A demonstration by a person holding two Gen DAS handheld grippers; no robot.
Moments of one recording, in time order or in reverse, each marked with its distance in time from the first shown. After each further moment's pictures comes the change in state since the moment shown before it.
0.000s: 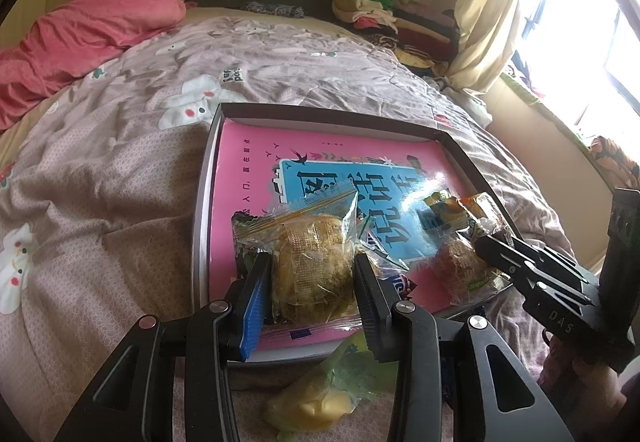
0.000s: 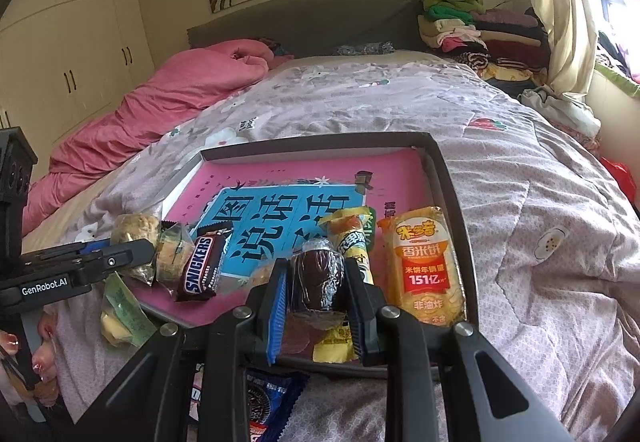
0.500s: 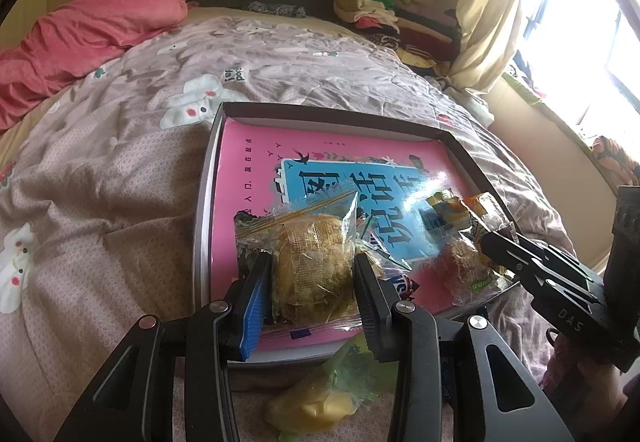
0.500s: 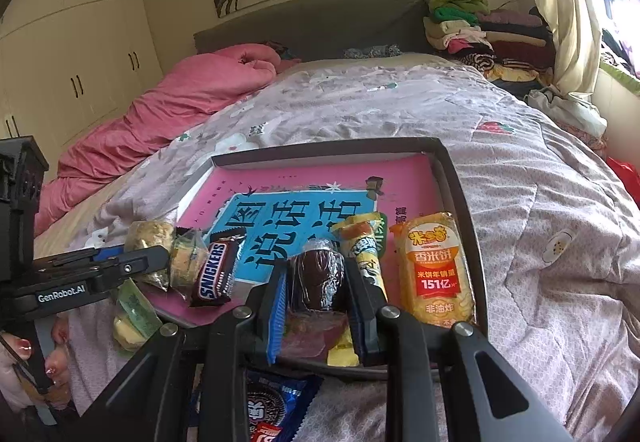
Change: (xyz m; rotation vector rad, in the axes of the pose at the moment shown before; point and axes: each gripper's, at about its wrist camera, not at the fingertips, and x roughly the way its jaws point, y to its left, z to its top) left arm 0.000 0.001 0.000 0.000 0.002 0.002; right arm -0.003 0.003 0.002 0.010 -0.011 0.027
